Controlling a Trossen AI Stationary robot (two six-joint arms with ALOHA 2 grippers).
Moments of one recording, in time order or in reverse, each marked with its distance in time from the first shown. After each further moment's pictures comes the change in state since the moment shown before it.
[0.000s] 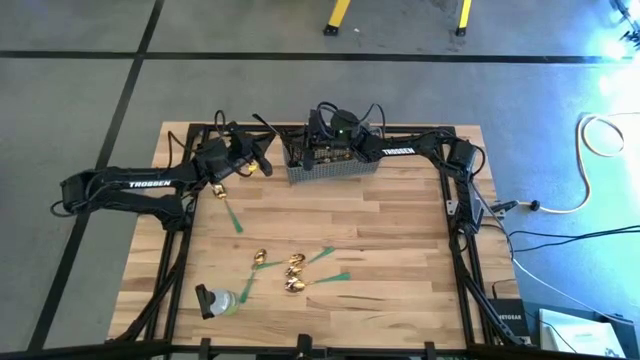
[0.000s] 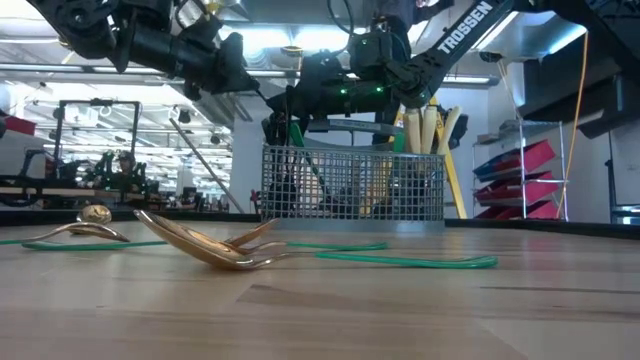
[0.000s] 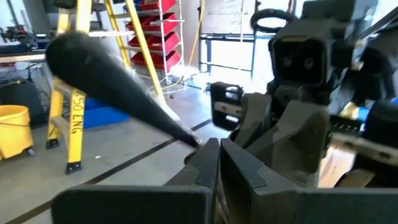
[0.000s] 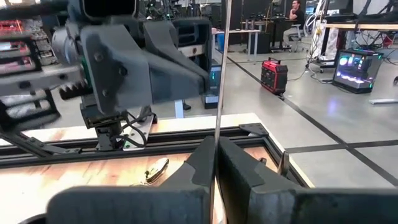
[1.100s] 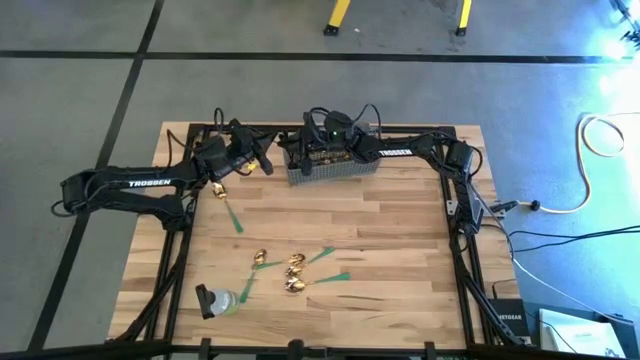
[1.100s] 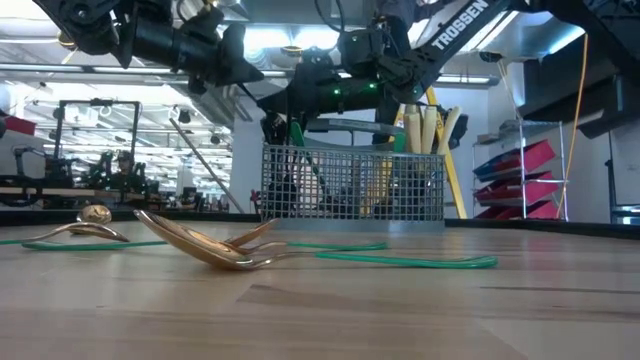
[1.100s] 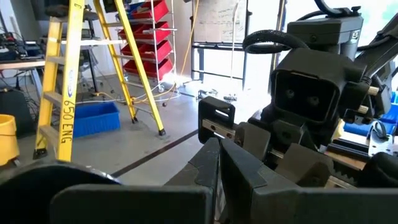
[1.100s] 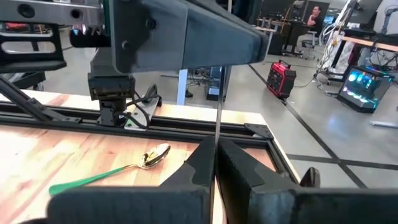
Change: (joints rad) left arm 0.000 0.000 0.027 0.007 0.029 0.002; right arm 0.027 0.008 0.068 -0.080 -0.025 -0.186
